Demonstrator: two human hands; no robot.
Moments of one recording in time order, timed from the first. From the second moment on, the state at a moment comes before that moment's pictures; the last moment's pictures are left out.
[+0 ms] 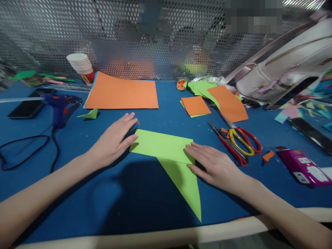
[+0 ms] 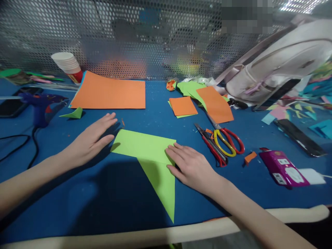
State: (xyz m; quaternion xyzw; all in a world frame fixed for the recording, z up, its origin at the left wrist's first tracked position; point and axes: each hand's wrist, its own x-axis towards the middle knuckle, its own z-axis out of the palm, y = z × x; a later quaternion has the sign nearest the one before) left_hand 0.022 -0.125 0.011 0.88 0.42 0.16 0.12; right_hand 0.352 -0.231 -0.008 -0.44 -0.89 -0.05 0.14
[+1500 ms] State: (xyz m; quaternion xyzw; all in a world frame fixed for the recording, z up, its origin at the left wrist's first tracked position) left_hand 0.072 -0.172 0.012 0.98 0.14 -0.03 0.13; right_hand 0.361 -0.193 -0.010 -0.66 -0.67 0.12 0.32
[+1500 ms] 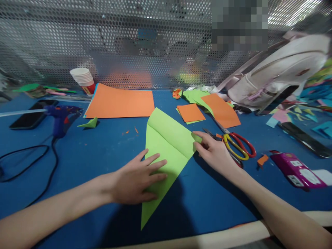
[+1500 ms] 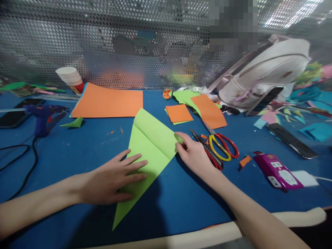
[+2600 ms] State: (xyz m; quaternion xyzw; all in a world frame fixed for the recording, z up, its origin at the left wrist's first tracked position) left_hand 0.021 -0.136 0.043 0.95 0.30 0.01 0.08; right_hand 0.357 -0.150 -0.004 -0.56 -0.74 0.24 0.28
